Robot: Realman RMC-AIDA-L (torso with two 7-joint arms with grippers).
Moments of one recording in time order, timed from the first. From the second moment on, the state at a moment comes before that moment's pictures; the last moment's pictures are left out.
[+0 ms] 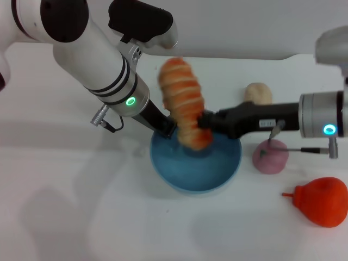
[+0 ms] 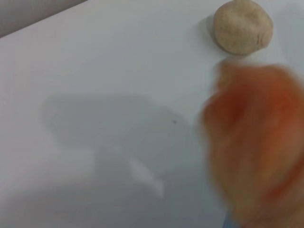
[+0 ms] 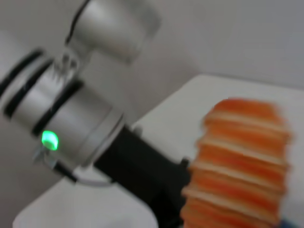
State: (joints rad) left arm -0.75 -2.07 1.67 1.08 -0.59 -1.23 0.16; right arm 0.65 2.08 -1.28 -0.66 -1.73 -1.23 1.85
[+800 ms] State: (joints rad) left arm -0.76 -2.06 1.67 1.08 -0.61 -1.22 0.16; right arm 0.62 2.07 -1.30 -0.64 -1.73 -1.22 1.82
